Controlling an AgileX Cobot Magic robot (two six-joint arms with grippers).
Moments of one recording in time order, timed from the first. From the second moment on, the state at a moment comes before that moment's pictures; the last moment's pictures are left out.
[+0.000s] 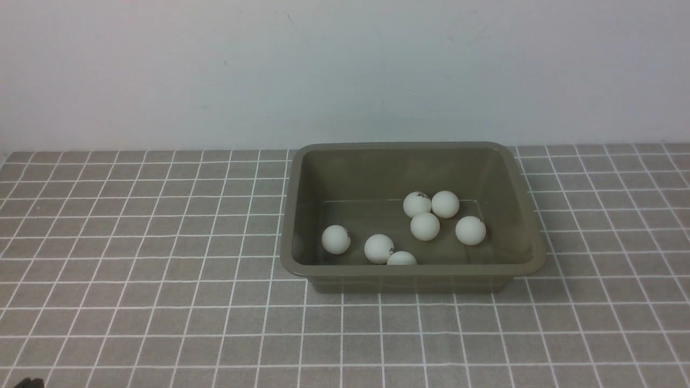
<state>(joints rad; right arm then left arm) 0.25 0.05 -0.39 -0.63 0.45 0.77 -0.05 -0.01 0.03 0.00 0.36 0.04</state>
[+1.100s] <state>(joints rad) 0.25 0.06 -0.37 -0.27 0.41 0.46 -0.05 -0.01 0.03 0.00 0.37 0.04</state>
